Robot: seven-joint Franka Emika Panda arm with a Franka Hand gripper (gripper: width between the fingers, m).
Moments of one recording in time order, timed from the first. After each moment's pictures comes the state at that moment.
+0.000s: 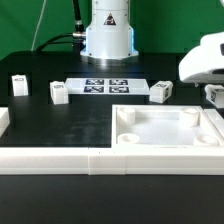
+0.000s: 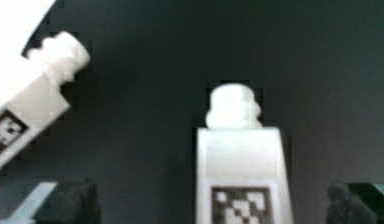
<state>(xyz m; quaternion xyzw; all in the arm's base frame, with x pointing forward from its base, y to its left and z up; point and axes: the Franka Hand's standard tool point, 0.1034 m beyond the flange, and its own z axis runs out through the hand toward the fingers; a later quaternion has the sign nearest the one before) 0.413 0.215 0.027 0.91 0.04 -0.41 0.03</state>
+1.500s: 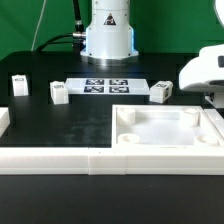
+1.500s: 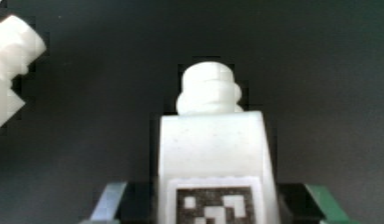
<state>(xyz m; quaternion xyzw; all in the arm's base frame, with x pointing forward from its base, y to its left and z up) 0.405 0.217 0.008 0.91 0.01 -0.42 0.03</state>
